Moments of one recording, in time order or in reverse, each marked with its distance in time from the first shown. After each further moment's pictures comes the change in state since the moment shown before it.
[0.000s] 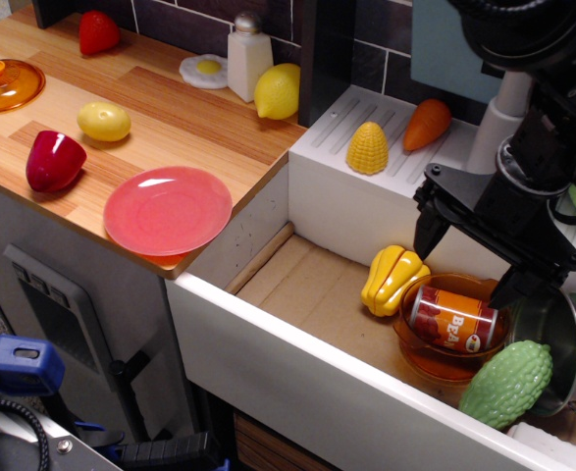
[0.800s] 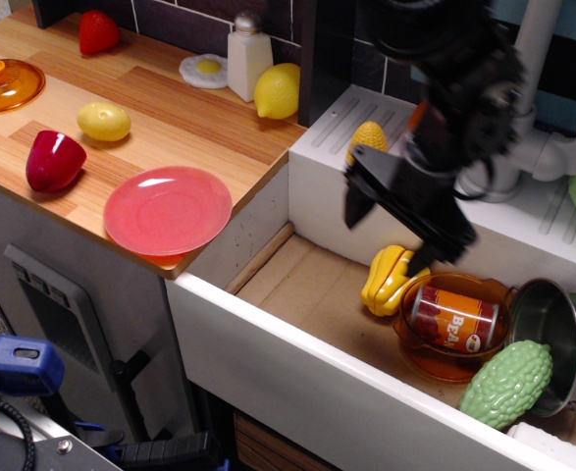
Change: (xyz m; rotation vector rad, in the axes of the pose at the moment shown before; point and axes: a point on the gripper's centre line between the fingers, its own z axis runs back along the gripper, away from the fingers) arm 0.008 0.067 -0.033 0.046 -0.031 -0.091
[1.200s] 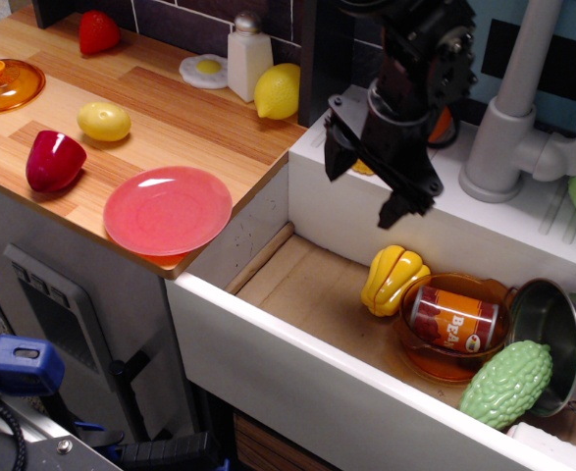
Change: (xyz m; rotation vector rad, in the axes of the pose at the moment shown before) arm 0.020 0.044 0.000 0.018 -0.060 -0.041
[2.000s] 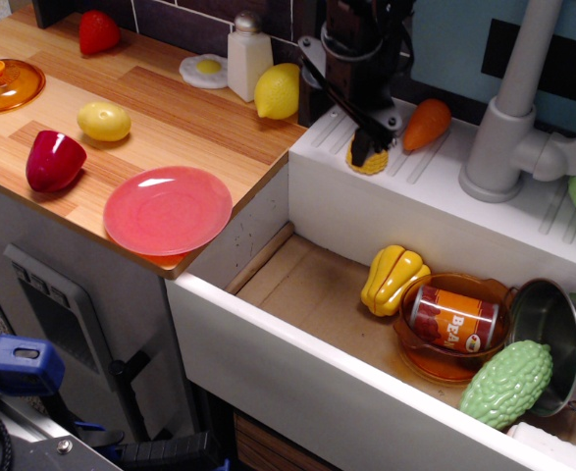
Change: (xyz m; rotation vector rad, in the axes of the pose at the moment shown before) arm 0.025 0.037 -0.001 -0.045 -0.107 -0.066
